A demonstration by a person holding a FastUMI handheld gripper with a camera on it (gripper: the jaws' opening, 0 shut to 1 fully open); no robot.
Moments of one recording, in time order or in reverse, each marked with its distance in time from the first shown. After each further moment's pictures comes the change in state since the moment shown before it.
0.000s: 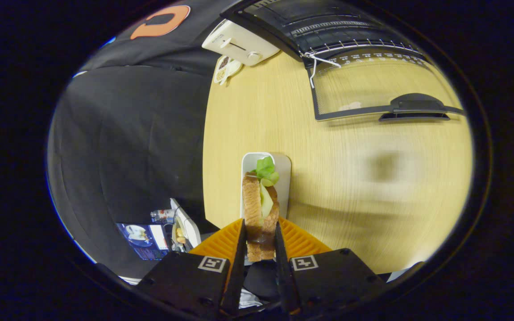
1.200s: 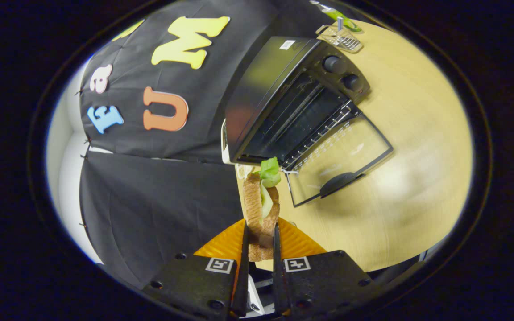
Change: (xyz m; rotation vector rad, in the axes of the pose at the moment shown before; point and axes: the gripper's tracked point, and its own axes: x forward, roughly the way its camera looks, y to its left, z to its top) arm -0.210 -0.035 0.100 0.306 -0.546 0.257
